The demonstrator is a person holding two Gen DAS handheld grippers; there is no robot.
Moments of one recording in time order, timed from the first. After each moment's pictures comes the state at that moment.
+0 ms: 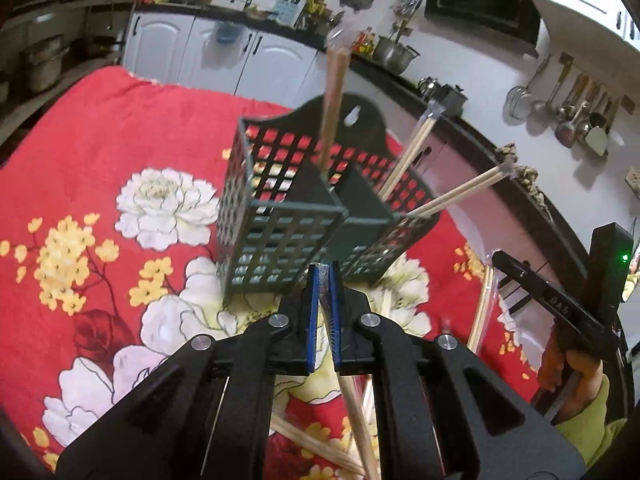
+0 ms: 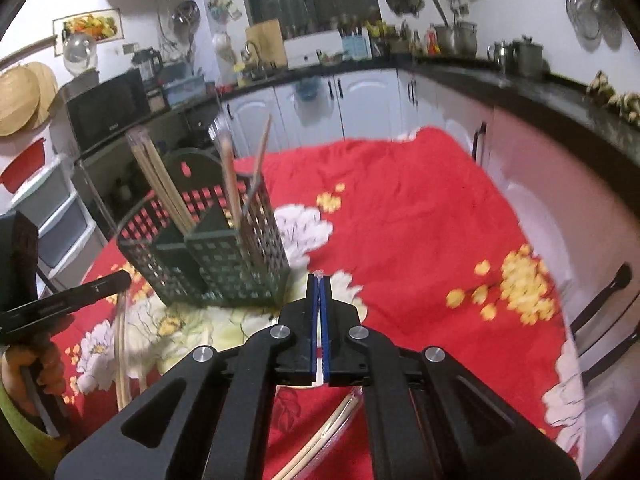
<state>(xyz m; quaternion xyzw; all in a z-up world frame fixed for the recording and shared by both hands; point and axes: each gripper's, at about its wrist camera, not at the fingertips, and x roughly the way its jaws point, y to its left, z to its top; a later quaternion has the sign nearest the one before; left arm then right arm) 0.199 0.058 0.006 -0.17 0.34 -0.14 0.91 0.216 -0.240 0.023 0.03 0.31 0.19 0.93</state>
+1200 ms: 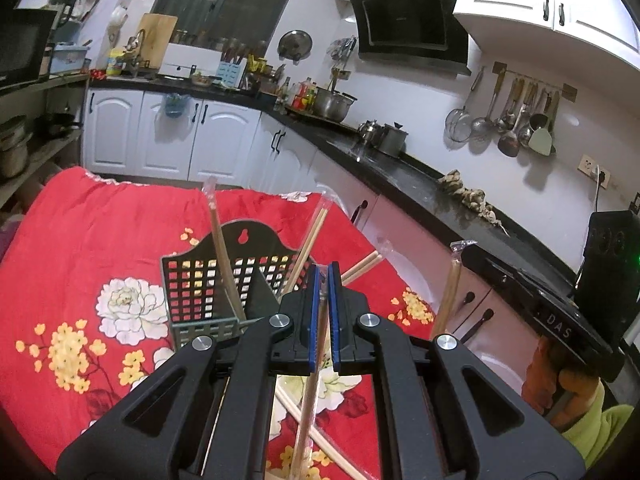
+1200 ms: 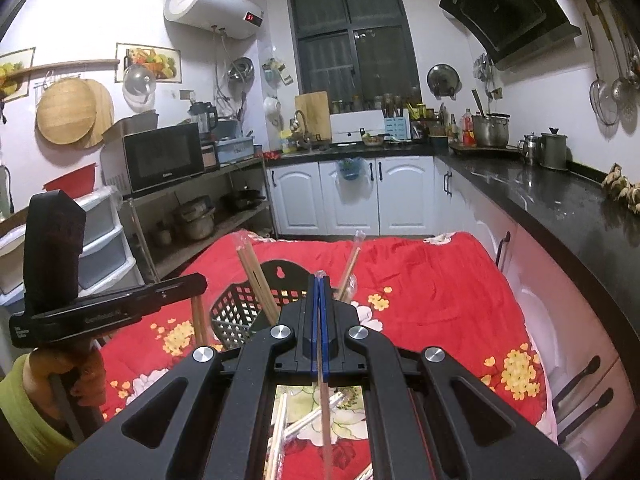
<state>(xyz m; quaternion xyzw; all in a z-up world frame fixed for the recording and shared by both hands) 0.181 0.022 0.097 -0.13 0.24 -0.20 0.94 0.164 -0.210 0.115 0.01 0.18 0.25 0.95</state>
